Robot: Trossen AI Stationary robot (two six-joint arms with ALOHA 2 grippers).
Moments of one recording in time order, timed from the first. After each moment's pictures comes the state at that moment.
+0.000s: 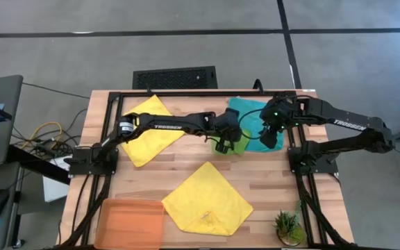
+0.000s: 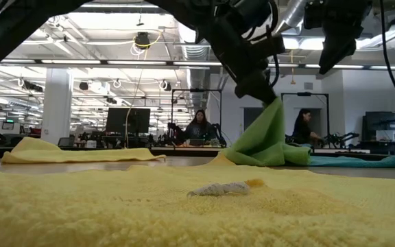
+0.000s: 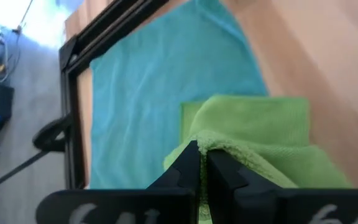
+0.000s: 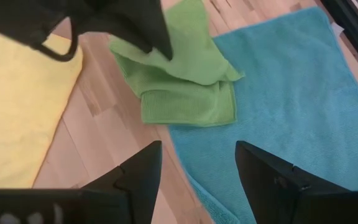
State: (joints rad) left arm 0.12 2.24 1.93 -0.42 -0.14 0.67; right arm -0.27 1.01 1.05 -1.13 0.03 0.18
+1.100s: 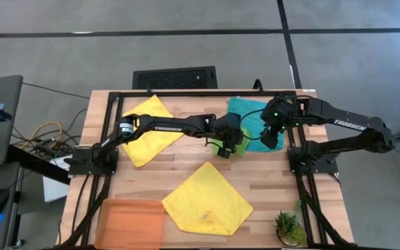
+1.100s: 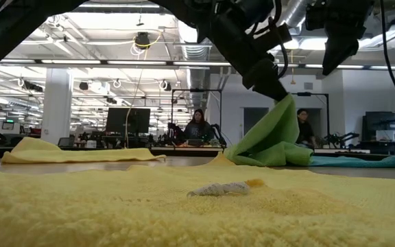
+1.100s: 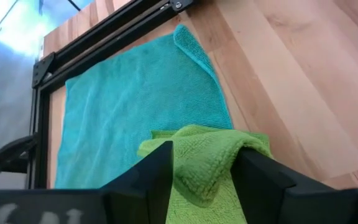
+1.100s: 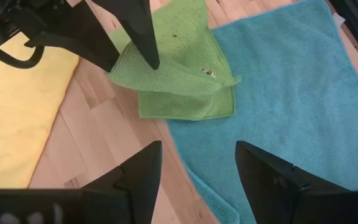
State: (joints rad) left arm 0.10 2.24 1.93 -0.39 -0.03 0.57; right arm -0.27 1.01 1.05 -1.16 0.03 0.18
